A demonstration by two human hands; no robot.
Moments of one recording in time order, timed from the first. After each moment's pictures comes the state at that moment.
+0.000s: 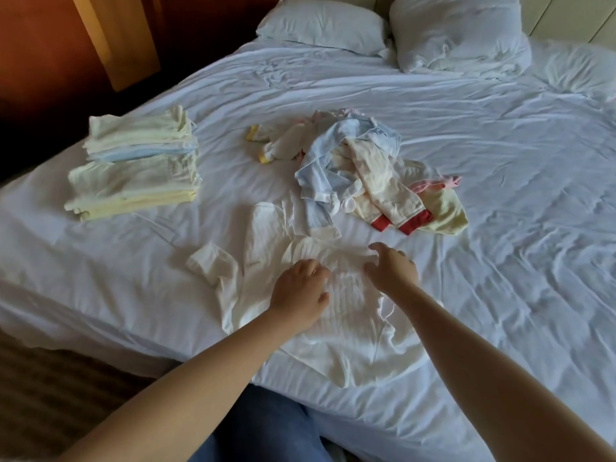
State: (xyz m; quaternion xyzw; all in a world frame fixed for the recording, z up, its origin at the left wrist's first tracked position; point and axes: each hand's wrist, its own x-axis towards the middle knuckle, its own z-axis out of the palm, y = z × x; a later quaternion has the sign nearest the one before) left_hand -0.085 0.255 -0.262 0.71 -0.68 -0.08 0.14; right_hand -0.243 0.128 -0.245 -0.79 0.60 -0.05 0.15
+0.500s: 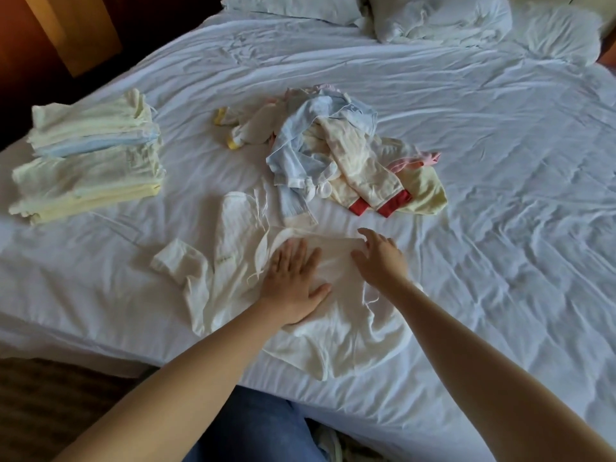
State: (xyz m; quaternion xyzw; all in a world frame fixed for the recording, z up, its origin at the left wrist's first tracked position) left_hand -0.102 0.231 -0.284 0.72 -0.68 -0.12 -0.01; right_hand -0.271 0.121 -0.261 -0.78 0.58 -0.12 0.20
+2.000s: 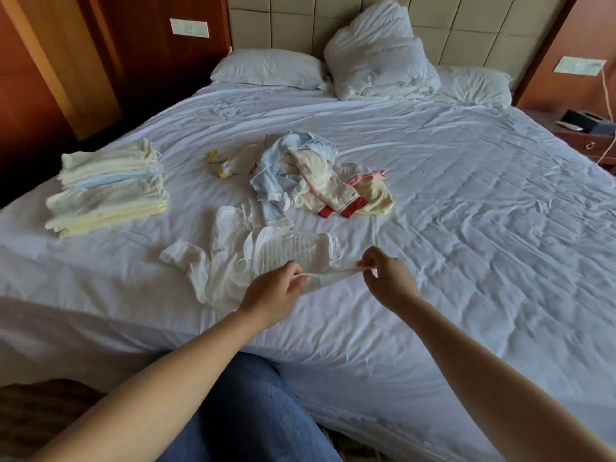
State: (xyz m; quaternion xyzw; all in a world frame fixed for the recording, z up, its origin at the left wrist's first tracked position) left_hand -0.144 0.335 -0.219 0.66 -0.68 -0.16 0.27; right_hand -0.371 0.242 -0.206 -0.81 0.53 -0.21 0.14
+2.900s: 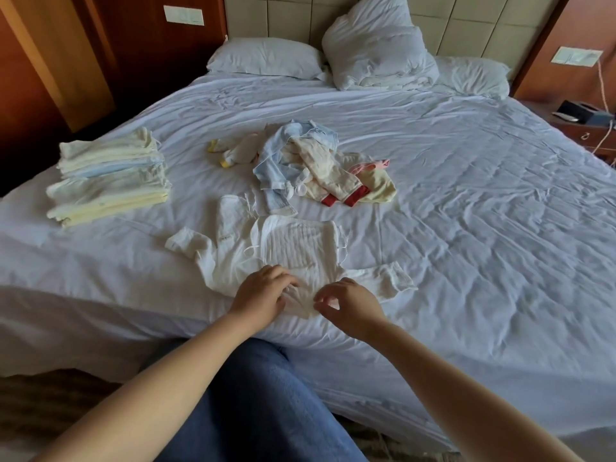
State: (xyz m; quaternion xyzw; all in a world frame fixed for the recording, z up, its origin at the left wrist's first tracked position) left_hand -0.110 0.357 -0.261 0.63 -0.74 -0.08 0.21; right_hand -0.322 0.316 -0.233 -0.87 0.44 -0.13 0.19
